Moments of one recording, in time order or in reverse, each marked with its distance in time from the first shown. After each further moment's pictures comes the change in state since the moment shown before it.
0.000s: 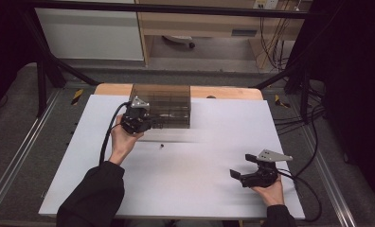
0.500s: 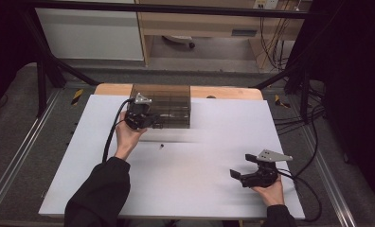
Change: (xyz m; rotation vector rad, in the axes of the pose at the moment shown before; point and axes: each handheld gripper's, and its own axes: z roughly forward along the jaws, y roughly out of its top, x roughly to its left) left arm 0.009 0.004 0.022 -0.013 0.027 -0.020; right arm 0.000 0.000 0.000 -0.001 0.001 -0.001
